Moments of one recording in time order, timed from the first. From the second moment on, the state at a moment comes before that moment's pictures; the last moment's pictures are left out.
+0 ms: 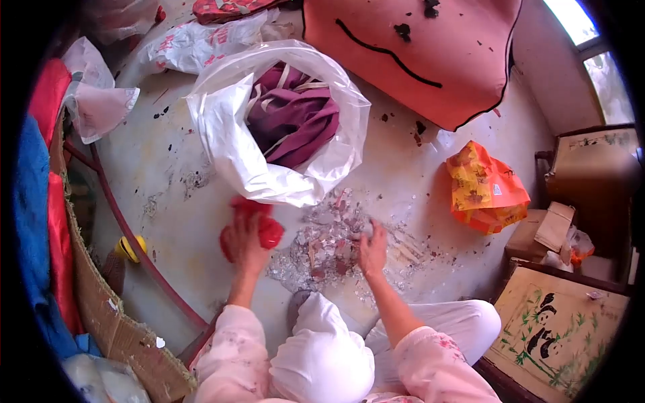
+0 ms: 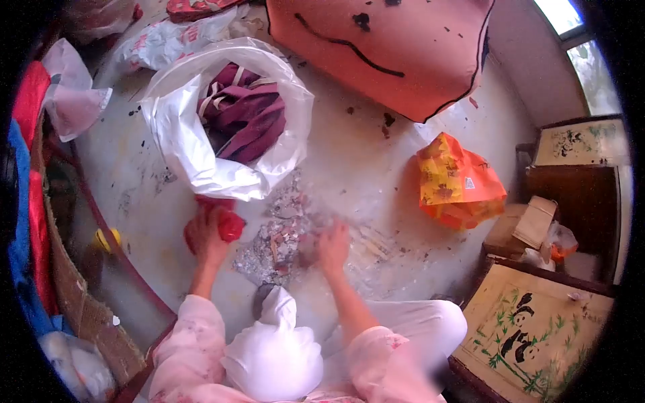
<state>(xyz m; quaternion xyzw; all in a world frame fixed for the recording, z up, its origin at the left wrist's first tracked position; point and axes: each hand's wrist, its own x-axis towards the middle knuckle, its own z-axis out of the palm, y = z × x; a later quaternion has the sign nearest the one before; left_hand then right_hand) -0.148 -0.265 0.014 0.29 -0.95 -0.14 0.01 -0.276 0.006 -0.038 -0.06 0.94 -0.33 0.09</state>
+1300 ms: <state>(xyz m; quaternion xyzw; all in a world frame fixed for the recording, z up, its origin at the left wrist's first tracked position) -0.302 -0.235 0.202 0.12 -0.84 -0.45 0.29 -0.377 -0.173 0.205 -0.24 0.75 -0.61 0.09</state>
